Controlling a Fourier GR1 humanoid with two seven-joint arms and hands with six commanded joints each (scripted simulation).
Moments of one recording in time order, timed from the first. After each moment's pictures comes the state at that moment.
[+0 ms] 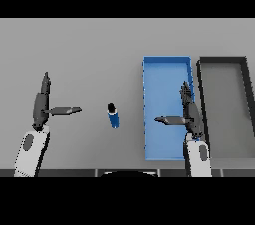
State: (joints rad) left arm -0.11 0.43 -0.16 -1.48 0.24 0.26 0.01; right arm 0.00 0.00 0.00 -1.57 0.00 0.00 0.00
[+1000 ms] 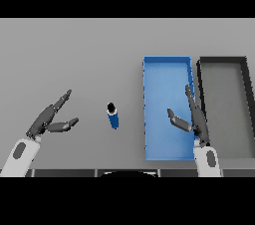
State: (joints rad) left arm -0.02 0.65 -0.31 -1.56 0.23 -0.17 -0.17; right arm 0.08 -0.15 0.07 -1.67 0.17 0.04 -0.11
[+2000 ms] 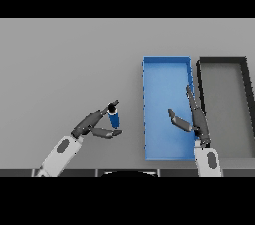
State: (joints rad) left arm -0.16 0.32 -0.55 -1.41 0.04 -0.14 -0.08; right arm 0.09 -0.15 0.07 -1.69 0.16 0.04 -0.09
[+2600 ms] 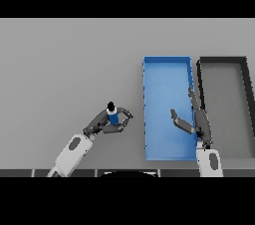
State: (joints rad) left arm -0.20 0.17 -0.52 -1.30 0.10 -0.13 -0.14; right arm 0.11 -0.17 0.06 -1.69 0.16 0.05 -0.12
